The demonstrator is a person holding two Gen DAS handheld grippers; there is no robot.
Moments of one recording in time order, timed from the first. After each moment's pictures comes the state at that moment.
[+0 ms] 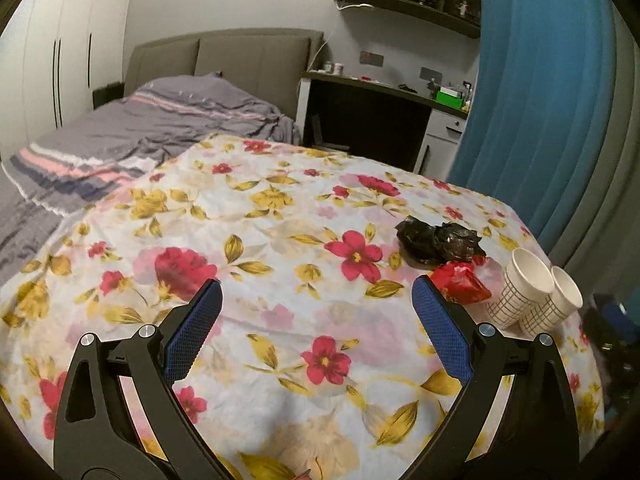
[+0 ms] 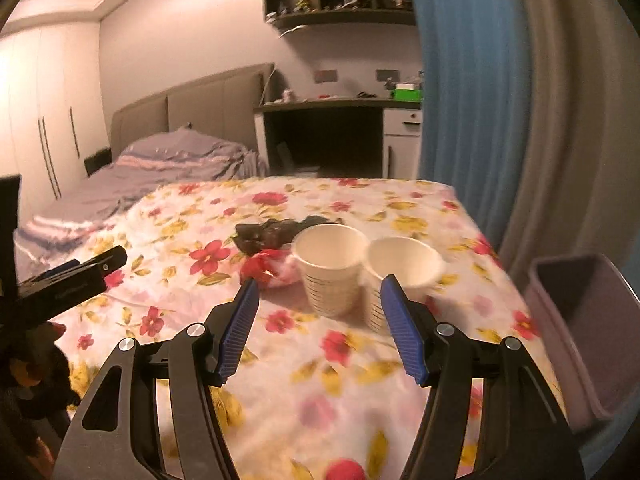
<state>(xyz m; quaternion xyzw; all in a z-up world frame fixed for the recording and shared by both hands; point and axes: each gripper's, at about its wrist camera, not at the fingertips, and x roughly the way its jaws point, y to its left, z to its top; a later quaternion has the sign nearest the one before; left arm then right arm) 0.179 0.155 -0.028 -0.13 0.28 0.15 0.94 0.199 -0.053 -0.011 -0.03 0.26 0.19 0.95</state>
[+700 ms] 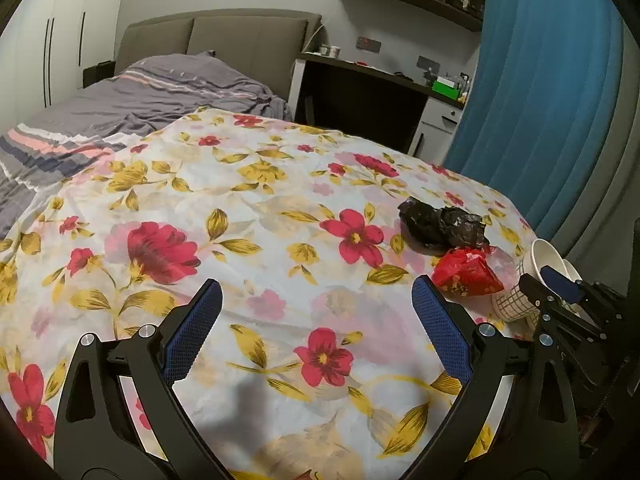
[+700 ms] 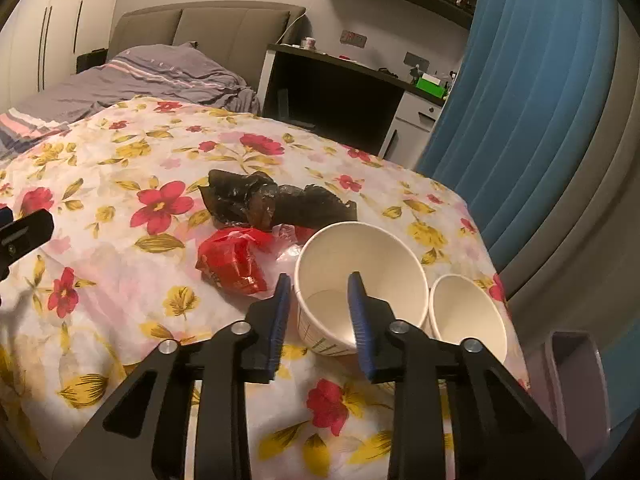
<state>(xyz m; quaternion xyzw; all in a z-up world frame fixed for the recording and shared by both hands) 0.193 0.162 -0.055 -0.15 0.29 0.13 0.93 0.256 0.001 -0.051 -0.19 0.30 0.15 0.92</state>
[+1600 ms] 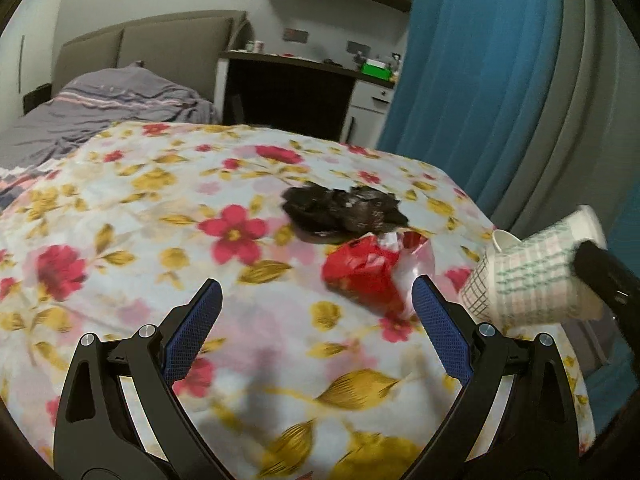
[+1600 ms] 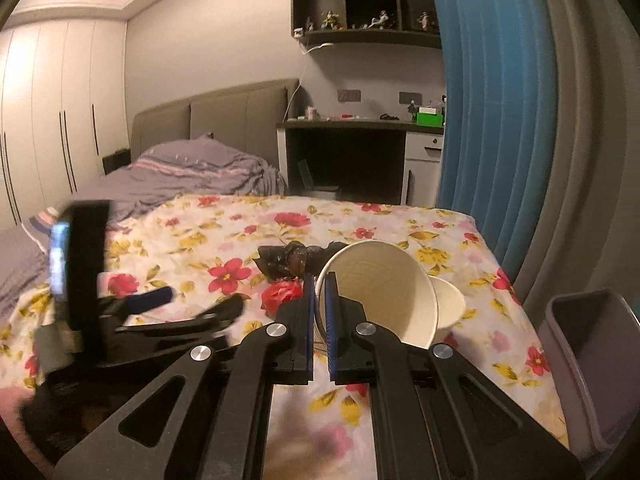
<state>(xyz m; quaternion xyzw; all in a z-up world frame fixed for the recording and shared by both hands) 0.234 0.087 -0.057 -0.11 0.30 0.02 0.95 0.178 -0.064 0.006 -0.03 0.21 0.22 0.95</state>
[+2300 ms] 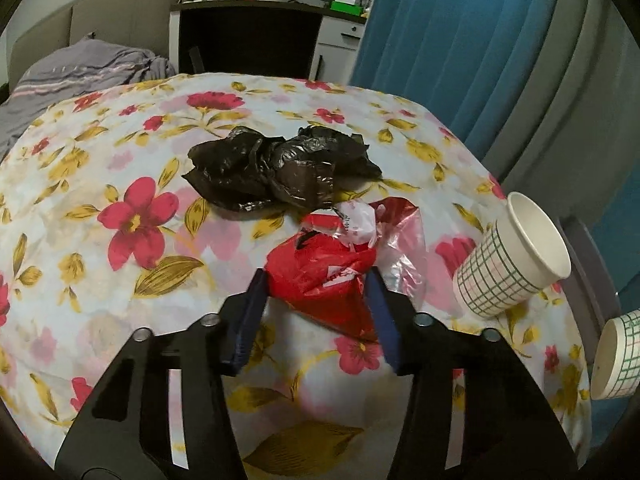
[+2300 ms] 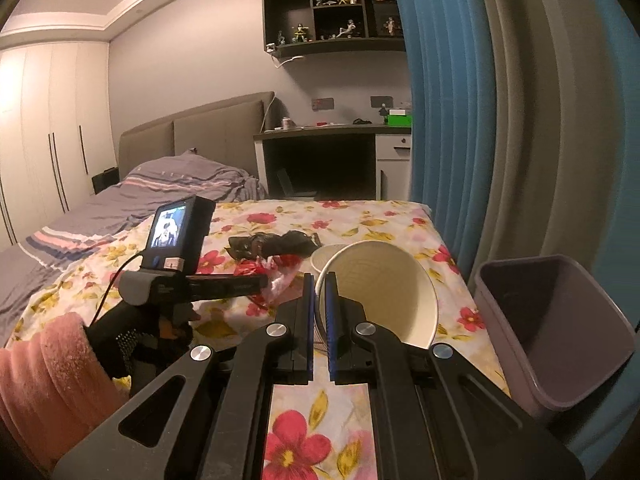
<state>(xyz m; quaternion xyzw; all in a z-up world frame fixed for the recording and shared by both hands) 0.302 0.051 -0.088 -0.08 0.40 -0.04 0.91 0.135 -0.144 0.007 0.00 0.21 0.19 0.96</state>
